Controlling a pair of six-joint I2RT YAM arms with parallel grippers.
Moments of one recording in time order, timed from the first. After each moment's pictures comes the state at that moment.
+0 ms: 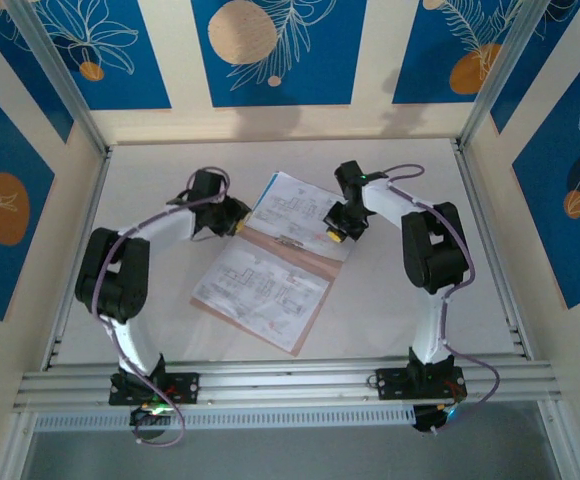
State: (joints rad) left arm -0.31 1.84 1.24 -0.30 0.31 -1.11; right arm 0.30 2.03 1.48 -0.86 -0.23 0.97
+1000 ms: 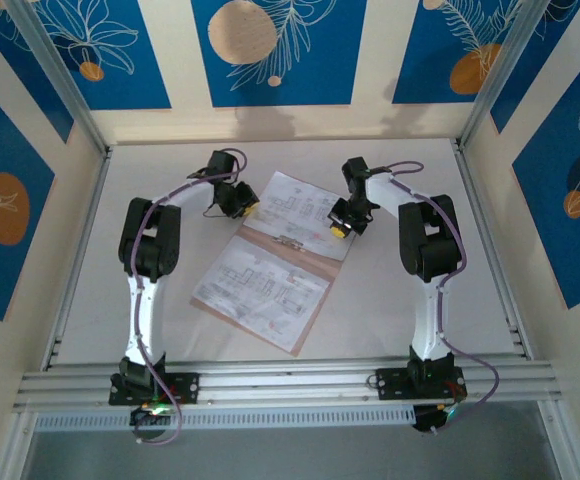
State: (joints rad) left arm -0.28 2.25 1.67 -0.44 0.36 -0.87; right arm 0.27 2.15 1.60 -0.88 -0.29 0.85
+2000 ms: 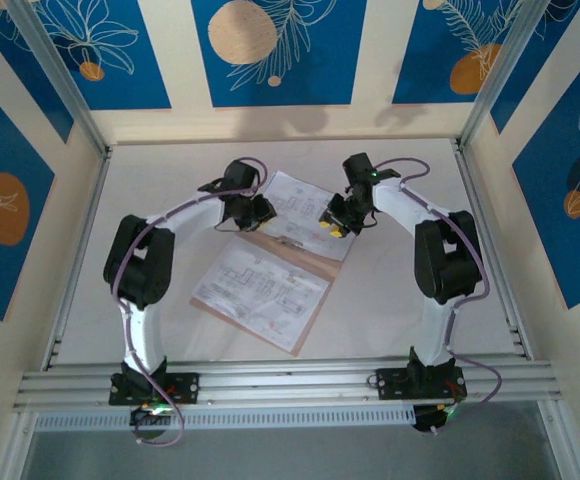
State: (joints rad) left arm -0.45 1.99 1.47 -0.45 0.26 -0.89; right arm 0.29 1.94 1.46 -0.81 -0.42 0.85
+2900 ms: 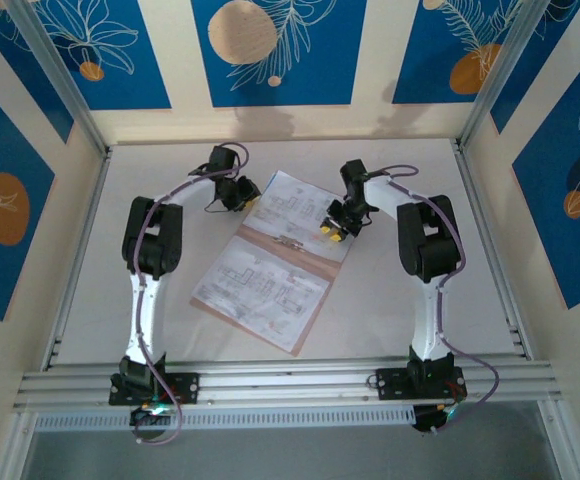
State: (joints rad) left arm -0.29 2.29 1.74 -0.41 0.35 -0.83; right arm 0.27 2.15 1.57 -0.83 -0.42 0.82
